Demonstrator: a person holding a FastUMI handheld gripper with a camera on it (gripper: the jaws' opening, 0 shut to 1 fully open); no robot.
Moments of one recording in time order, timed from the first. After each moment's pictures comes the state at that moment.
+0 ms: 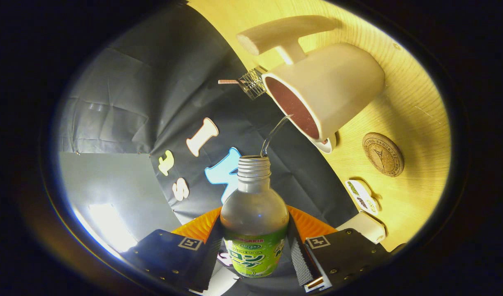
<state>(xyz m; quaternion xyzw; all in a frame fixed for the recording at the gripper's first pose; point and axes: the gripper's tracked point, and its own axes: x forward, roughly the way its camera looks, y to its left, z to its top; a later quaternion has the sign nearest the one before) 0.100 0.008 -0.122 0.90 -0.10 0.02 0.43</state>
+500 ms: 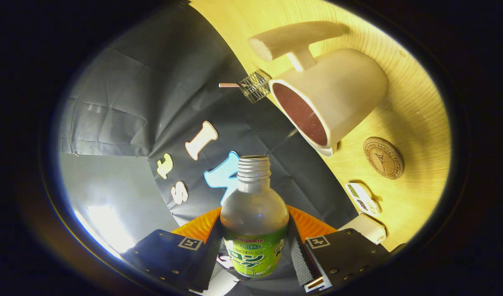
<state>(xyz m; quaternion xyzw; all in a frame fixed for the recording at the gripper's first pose) 0.103 0.000 -0.116 0.90 -0.10 0.01 0.43</state>
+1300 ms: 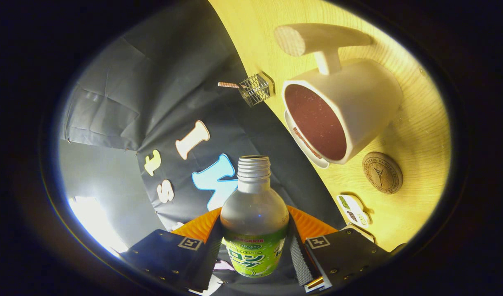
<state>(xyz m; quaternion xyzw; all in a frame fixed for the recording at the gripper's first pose) 0.125 -0.009 -0.129 0.88 -0.07 -0.03 0.46</state>
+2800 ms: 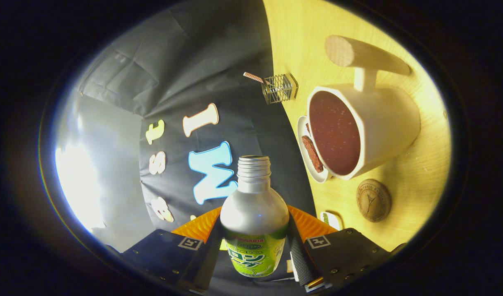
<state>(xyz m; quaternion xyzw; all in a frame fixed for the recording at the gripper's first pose) 0.125 0.007 -0.146 0.80 -0.05 -0.02 0.60</state>
